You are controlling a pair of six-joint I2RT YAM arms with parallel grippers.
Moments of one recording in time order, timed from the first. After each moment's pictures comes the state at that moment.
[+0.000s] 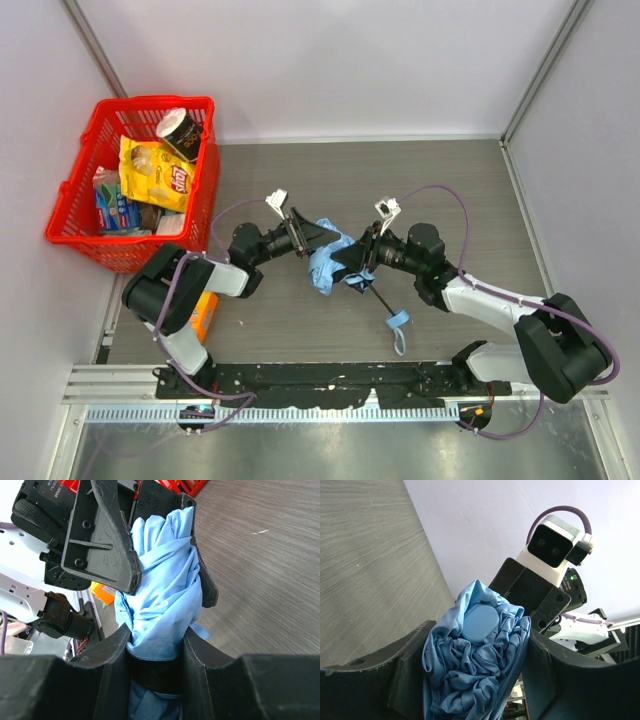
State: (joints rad) left arm -0.51 1.71 0.57 1.30 0.65 -1.32; right arm 0.57 1.26 0.50 0.66 -0.55 0.59
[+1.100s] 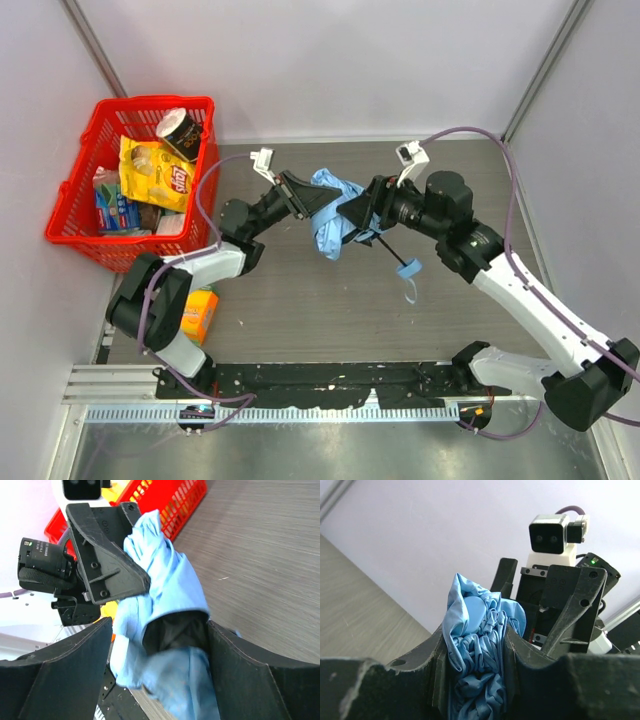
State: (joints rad) left arm -0.50 1.60 0.79 1.29 0.58 -1.19; right arm 0.58 1.11 1.06 -0.13 -0.32 0.53
